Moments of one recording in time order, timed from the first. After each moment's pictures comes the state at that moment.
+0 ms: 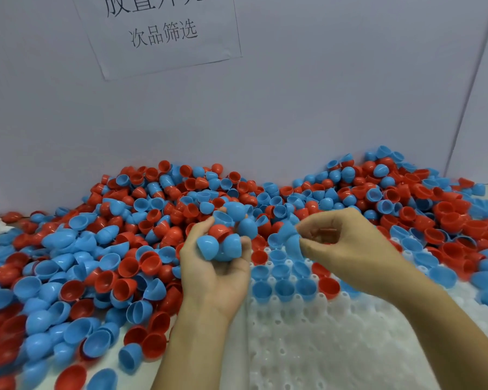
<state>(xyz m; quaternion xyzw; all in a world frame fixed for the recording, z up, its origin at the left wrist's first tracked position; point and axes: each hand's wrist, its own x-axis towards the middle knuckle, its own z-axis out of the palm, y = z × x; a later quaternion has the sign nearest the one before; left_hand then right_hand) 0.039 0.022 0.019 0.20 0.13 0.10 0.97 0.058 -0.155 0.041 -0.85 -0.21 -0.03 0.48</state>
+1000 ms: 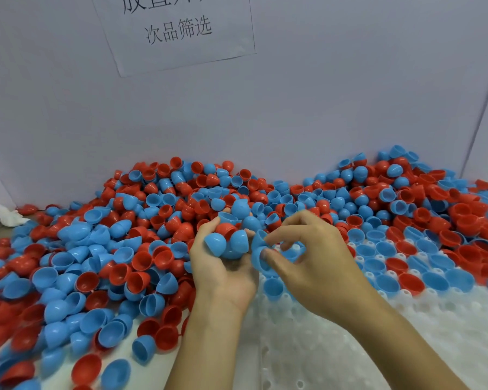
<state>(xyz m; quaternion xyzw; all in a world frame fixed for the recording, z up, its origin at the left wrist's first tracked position) 0.046 0.026 0.009 0.23 0.12 0.12 0.96 0.042 -0.105 0.021 -0.86 -0.23 -0.14 0.43</state>
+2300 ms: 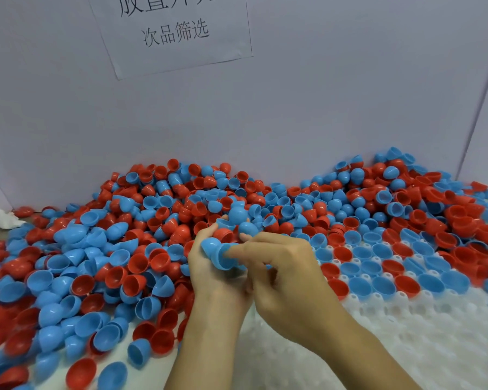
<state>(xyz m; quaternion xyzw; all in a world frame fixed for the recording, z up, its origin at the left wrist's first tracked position) 0.041 0.026 0.006 0.22 0.12 0.02 0.97 0.026 -0.083 0.016 -0.79 -0.37 -0.20 0.44</state>
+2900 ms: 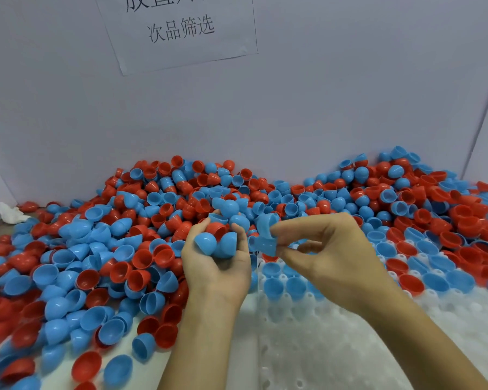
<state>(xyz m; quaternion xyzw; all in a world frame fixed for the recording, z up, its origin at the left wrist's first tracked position) 0.043 0.034 0.016 0.12 0.15 0.14 0.97 0.044 -0.120 0.032 -0.78 -0.29 -0.11 0.55</state>
